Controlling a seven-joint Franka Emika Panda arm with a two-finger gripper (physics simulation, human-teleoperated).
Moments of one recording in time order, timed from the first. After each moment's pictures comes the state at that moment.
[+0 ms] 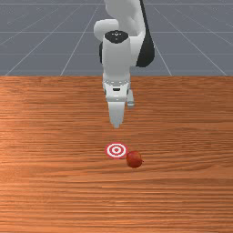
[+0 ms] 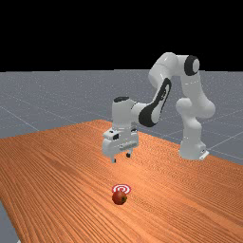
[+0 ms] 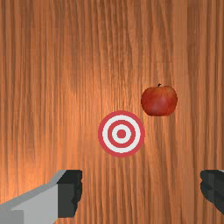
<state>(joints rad) 0.00 0.39 0.00 -1.96 0.00 2.36 -0.79</state>
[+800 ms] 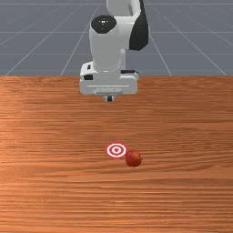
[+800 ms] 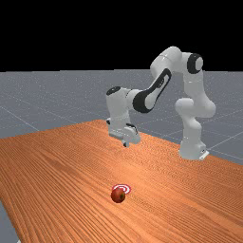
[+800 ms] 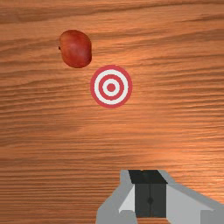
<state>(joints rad) 0.13 0.31 -0.20 -1.92 0.08 1.97 0.71</state>
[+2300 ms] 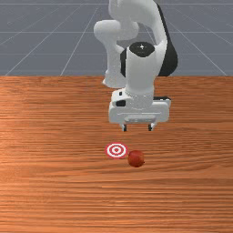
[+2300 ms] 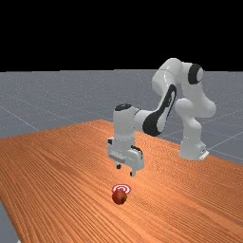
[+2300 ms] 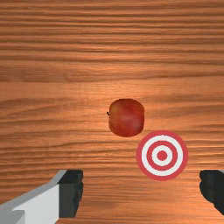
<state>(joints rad) 0.22 0.56 -0.12 -1.74 0.12 2.27 0.81</state>
